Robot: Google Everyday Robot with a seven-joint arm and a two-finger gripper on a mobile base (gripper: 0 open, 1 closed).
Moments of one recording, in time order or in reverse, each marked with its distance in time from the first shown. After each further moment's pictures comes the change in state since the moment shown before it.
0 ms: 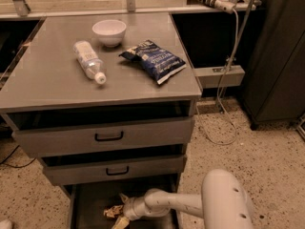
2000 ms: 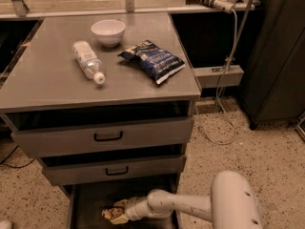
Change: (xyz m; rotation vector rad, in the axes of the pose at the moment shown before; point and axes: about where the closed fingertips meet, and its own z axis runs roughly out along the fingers) arm -0.013 0.007 -0.016 0.015 -0.034 0.032
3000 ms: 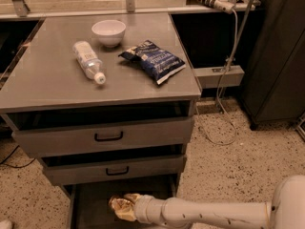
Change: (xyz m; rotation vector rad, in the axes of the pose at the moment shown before) arm -0.098 0.022 -0.147 0.297 -0.089 0.099
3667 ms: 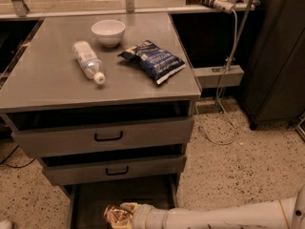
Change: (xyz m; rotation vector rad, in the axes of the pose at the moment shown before) arm -0.036 0.068 -0.056 -0.038 0.022 -0.054
